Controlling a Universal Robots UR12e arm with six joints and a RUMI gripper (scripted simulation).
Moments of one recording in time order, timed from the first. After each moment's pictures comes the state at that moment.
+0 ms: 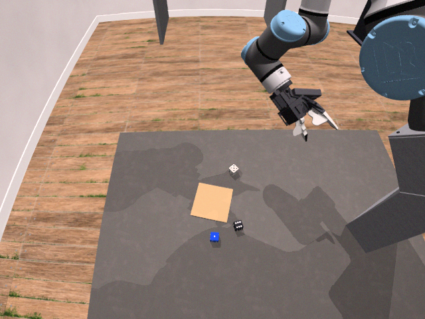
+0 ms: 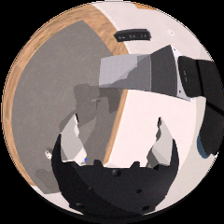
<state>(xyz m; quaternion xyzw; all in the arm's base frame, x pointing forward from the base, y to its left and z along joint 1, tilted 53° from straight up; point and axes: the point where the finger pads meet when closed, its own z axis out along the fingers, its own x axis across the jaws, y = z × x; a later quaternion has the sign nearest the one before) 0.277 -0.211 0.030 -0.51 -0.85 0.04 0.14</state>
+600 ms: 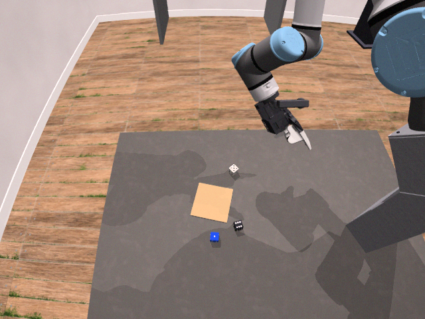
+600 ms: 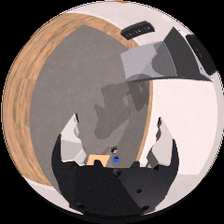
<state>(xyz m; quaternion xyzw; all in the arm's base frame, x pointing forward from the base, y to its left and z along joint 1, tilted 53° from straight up) 0.347 -0.264 0.015 -0.62 -0.77 0.13 0.01</state>
